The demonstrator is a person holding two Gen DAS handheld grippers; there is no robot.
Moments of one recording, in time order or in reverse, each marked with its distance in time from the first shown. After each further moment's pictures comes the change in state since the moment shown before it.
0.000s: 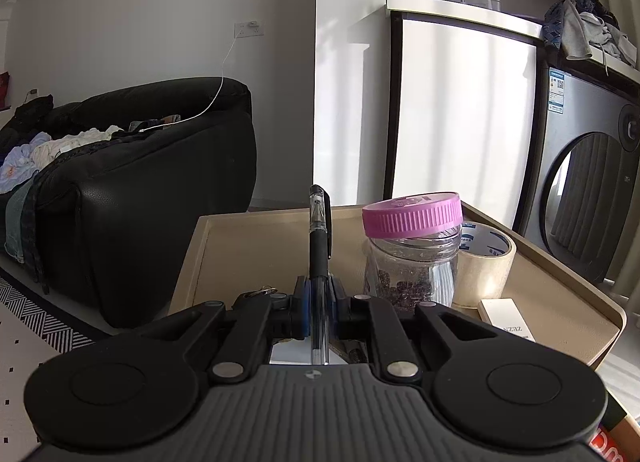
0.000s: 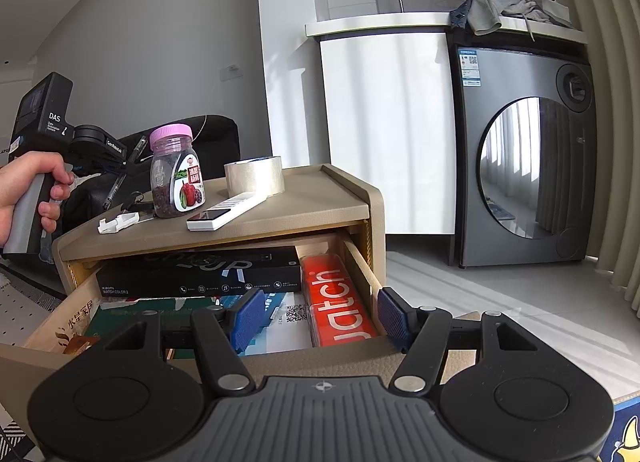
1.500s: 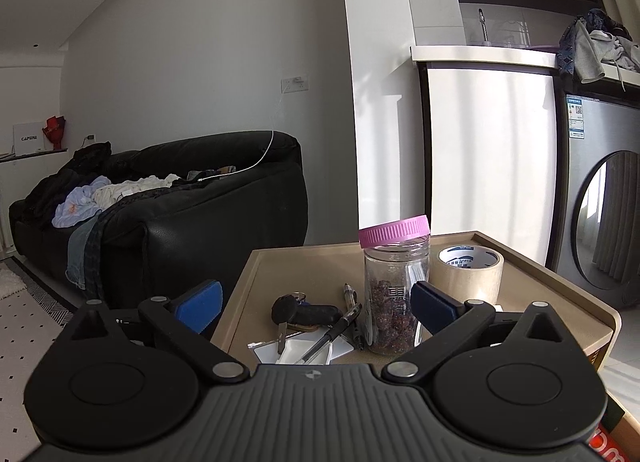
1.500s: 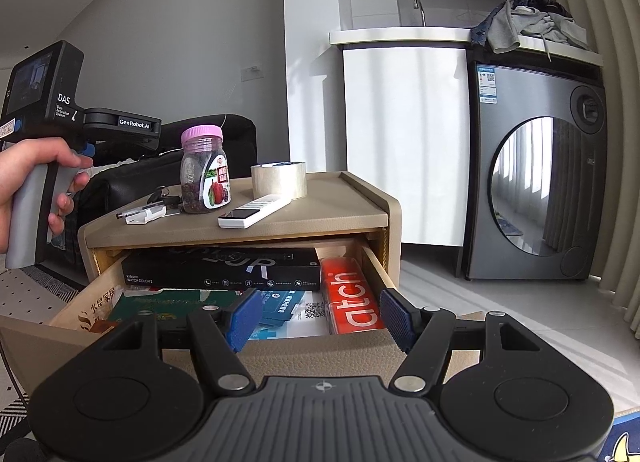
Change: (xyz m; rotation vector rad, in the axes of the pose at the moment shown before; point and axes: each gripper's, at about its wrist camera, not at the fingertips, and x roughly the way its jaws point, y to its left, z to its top) left arm -0.098 -0.047 -0.021 0.018 -0.161 0.175; right arm -0.028 0.018 -0.002 -0.065 -0.011 0.031
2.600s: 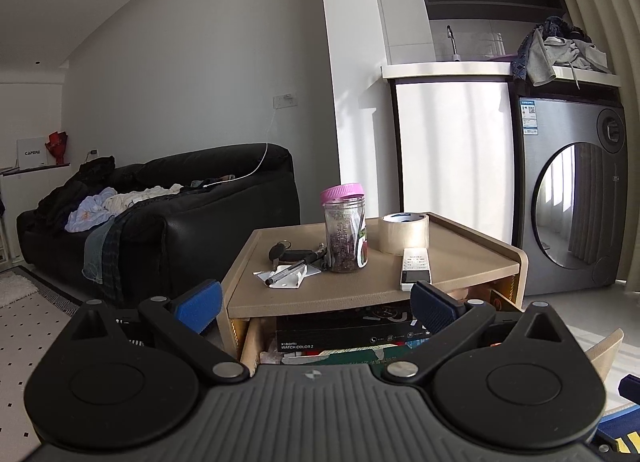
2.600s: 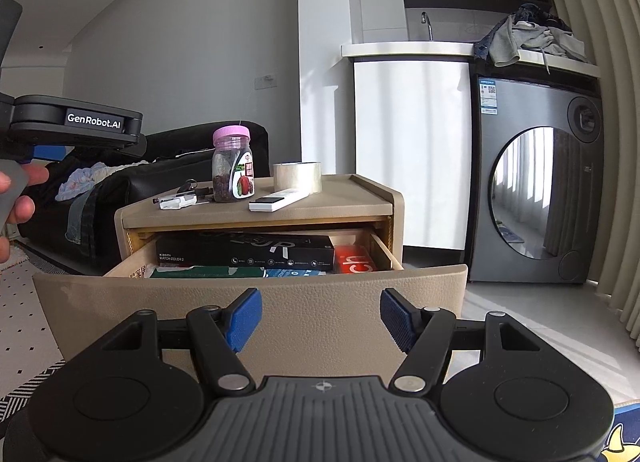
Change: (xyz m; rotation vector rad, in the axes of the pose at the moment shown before) left arm -0.177 -0.020 -0.060 0.016 -0.037 -0.005; right arm -0.060 0.014 -0.032 -0.027 -0.040 0.018
